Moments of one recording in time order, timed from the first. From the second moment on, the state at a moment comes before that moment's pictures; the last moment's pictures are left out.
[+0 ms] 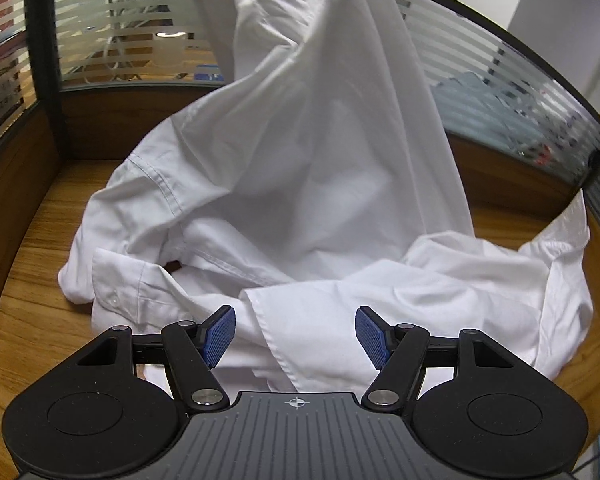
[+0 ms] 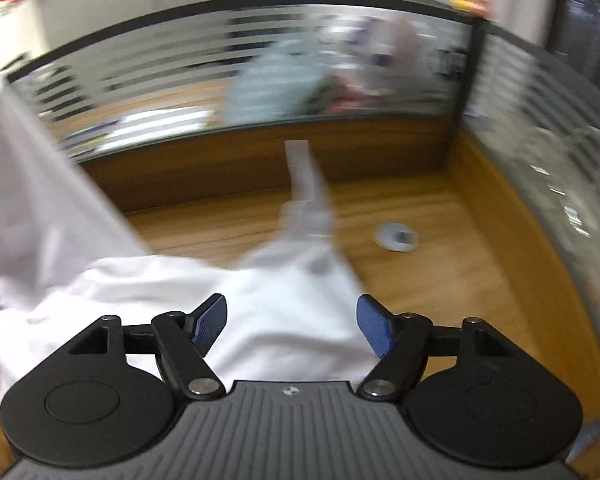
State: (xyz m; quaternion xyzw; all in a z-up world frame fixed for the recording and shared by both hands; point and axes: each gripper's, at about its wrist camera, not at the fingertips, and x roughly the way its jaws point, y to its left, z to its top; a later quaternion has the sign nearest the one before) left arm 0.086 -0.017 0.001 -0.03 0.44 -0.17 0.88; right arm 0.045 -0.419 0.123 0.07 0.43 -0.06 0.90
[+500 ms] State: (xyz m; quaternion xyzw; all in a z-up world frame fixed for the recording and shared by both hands) left arm 0.073 0.018 0.004 -0.01 0.44 -0.17 0.88; right arm 0.086 -0.213 0.056 -0.02 0.43 0.25 0.87
